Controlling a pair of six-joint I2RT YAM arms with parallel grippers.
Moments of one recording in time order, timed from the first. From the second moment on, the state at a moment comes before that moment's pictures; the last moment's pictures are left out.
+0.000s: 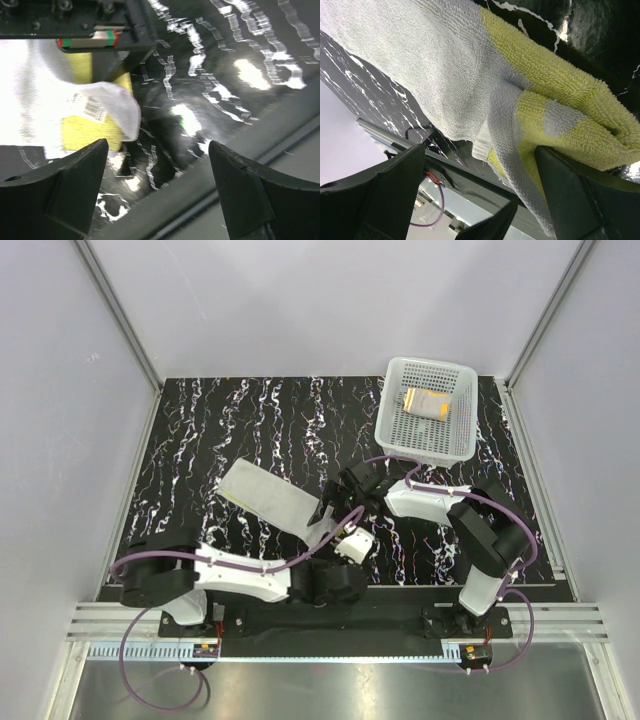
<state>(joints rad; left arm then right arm) -1.47 1.53 0.77 -0.12 -0.63 -0.60 0.75 1.75 0.99 -0.26 -0.31 1.16</state>
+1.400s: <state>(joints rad) -1.34 1.51 0.77 -0.13 -0.36 -0.69 0.53 1.50 1.08 -0.71 0.04 0.95</state>
